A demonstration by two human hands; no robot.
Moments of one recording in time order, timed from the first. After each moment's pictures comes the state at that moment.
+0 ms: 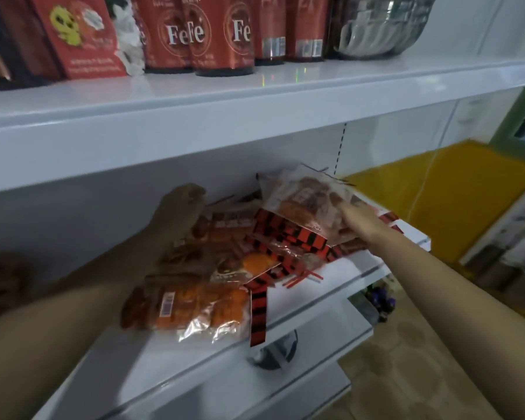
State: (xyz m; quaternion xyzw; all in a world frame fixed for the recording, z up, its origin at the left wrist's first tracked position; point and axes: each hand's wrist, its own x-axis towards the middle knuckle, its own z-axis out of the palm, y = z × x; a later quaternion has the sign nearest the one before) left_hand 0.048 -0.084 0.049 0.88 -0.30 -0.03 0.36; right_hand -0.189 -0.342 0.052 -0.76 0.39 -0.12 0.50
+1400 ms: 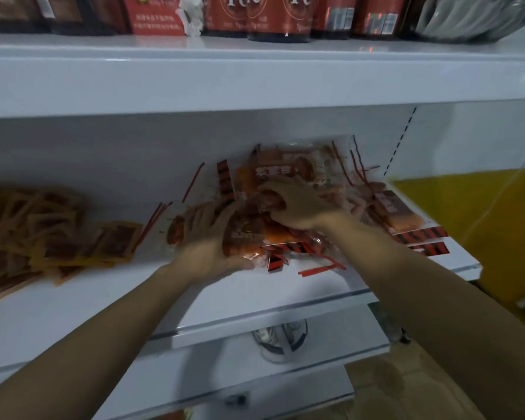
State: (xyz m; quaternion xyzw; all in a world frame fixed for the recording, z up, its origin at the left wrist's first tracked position) left_hand -0.039 -0.035 -0.030 0.90 -0.36 0.13 0.20; right_hand -0.071 -0.277 0.041 -0.99 -0.01 0.00 0.16
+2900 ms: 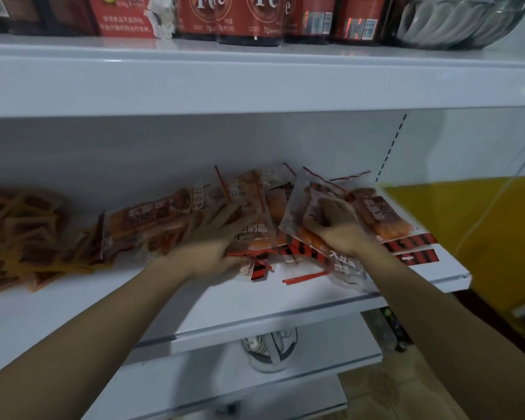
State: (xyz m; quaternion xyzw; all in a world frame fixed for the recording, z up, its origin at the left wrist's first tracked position) left_hand -0.040 -0.068 -0.005 0.90 -0.43 0.03 0.10; right_hand -0.112 -0.382 -0.019 -0.95 0.20 -0.05 0.22
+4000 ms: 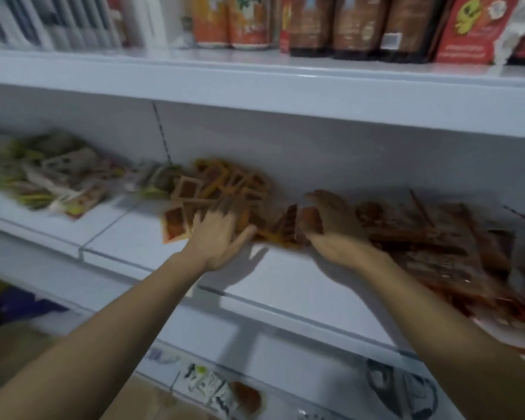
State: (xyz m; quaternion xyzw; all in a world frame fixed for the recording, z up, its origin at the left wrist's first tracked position) left_hand -0.054 0.246 0.005 0.98 -0.09 0.11 0.11; right_hand -0.028 -0.019 0.025 -0.95 -0.18 -0.11 0.21
